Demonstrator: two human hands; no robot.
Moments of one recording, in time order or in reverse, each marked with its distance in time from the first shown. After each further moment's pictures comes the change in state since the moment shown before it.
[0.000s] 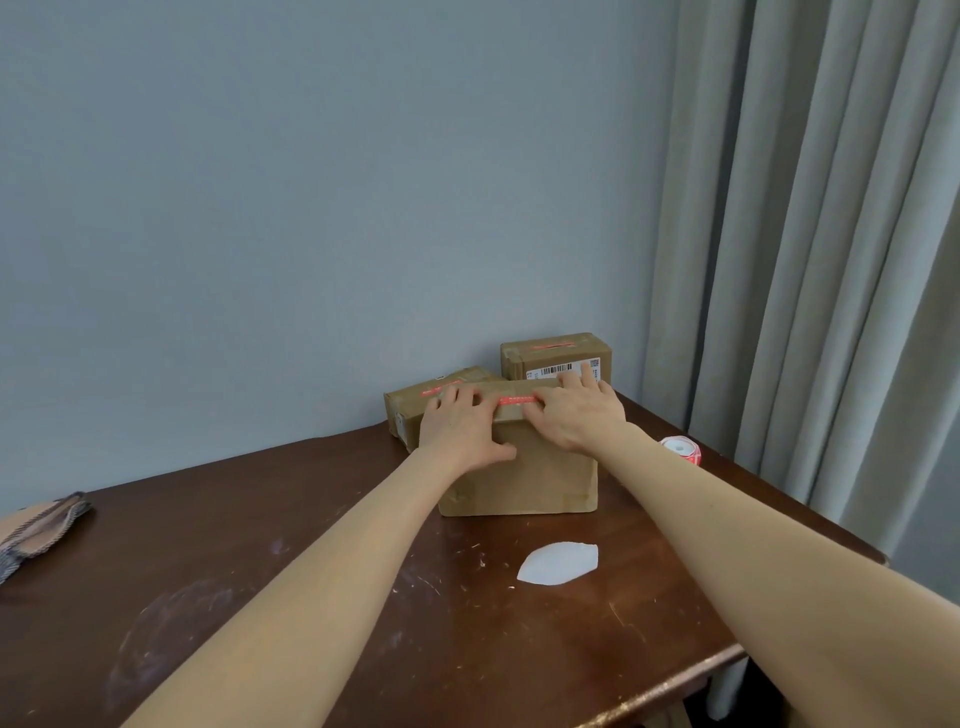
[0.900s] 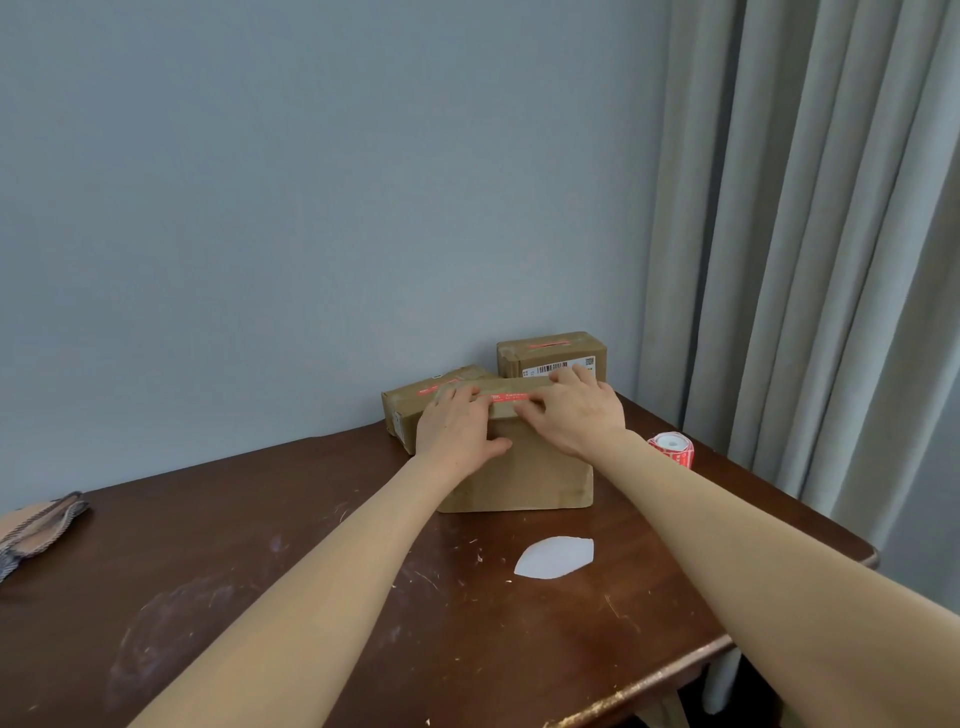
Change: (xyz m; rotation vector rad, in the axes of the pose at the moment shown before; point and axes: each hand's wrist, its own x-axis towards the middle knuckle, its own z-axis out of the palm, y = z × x) left_hand -0.009 0.000 0.006 -0.061 0.156 0.019; right_hand -0.012 0.000 0.000 0.006 0.164 -0.048
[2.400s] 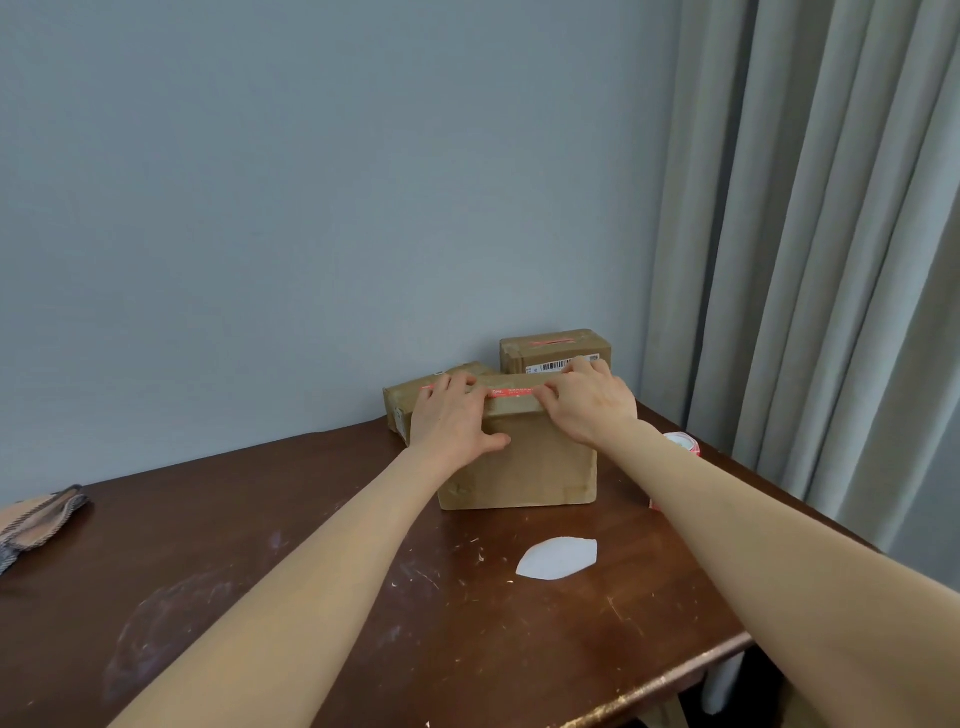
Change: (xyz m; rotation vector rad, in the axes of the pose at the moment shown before) left_hand 0.002 -0.006 -0.008 0.048 0.014 -0.013; right_hand 0.007 0.009 -0.004 0.043 0.058 0.036
